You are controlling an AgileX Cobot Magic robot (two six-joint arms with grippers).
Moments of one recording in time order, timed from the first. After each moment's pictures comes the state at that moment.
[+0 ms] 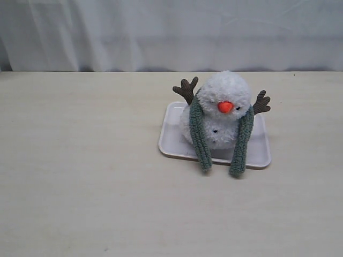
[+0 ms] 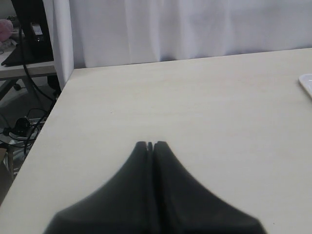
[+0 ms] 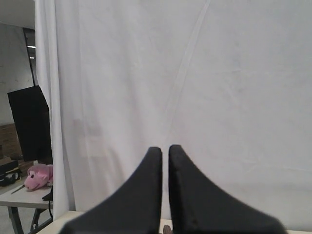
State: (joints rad) left arm -0.01 0.00 0.00 -0.04 0.34 0.14; right arm 0.45 0.23 -0.35 0.87 -0.08 -0.74
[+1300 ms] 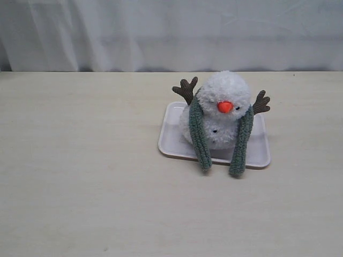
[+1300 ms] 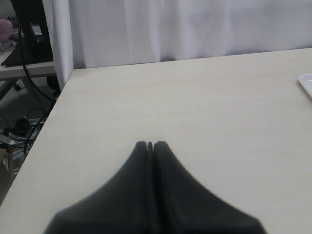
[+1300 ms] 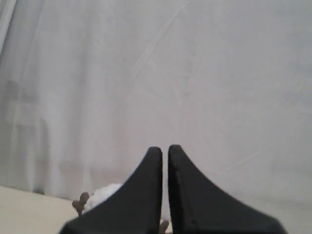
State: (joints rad) left arm -0.01 0.00 0.00 -0.04 0.34 0.14; right arm 0.31 0.00 -0.01 0.26 -0.25 -0.42
